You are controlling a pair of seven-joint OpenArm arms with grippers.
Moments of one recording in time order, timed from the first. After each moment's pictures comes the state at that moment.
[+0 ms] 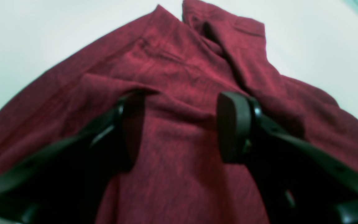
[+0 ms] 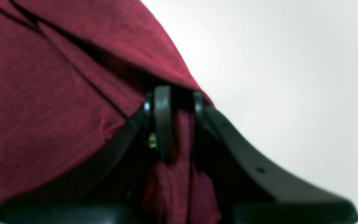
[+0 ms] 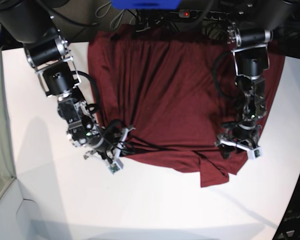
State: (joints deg) left arm -20.3 -8.9 -13.8 41.4 -18.4 -13.1 6.6; right arm 27.2 8.4 -22.2 47.2 7.5 19.3 -21.7
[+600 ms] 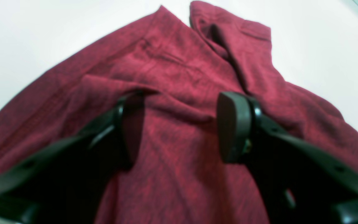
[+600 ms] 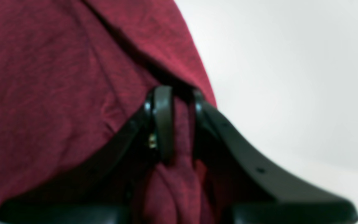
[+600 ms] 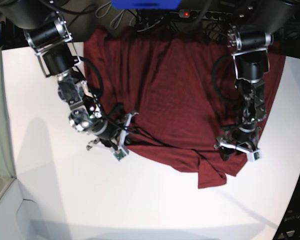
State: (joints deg) left arm -21.3 -8.8 -13.8 40.7 -18.4 -12.9 7.4; right arm 17.7 10.2 -22.8 65.5 5.6 18.2 -26.5
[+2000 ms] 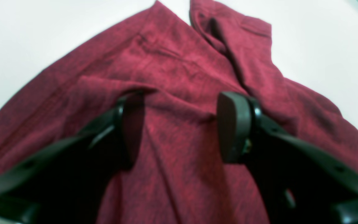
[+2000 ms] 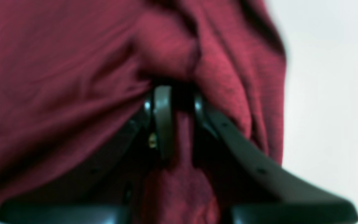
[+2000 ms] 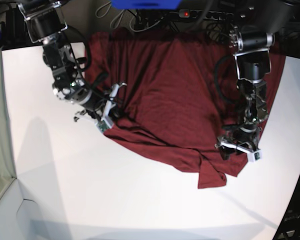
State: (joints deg) left arm -21.4 -9.8 -13.6 40.6 -18.3 -13.5 8.1; right arm 3.5 15.0 -15.8 74.4 9.5 20.0 -26.4
